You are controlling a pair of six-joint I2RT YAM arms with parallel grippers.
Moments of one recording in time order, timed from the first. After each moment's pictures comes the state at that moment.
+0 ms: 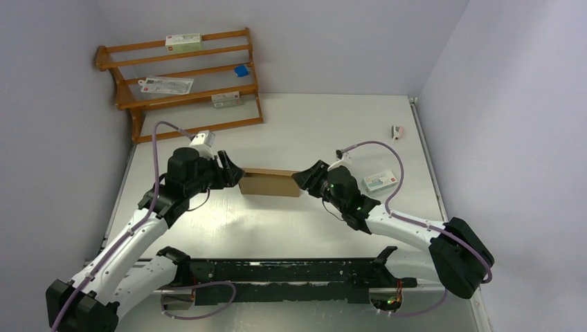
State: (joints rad) left arm -0.43 0.85 0.68 -0.29 0.12 -0.53; right arm 0.75 1.19 0.47 0.37 0.17 0.98
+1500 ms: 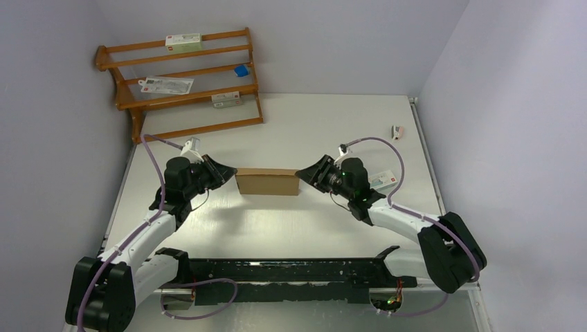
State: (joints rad) left arm -0.21 0.99 0.39 0.26 0.32 -0.76; right arm 0.55 1.25 0.46 0.44 -0.19 0.99
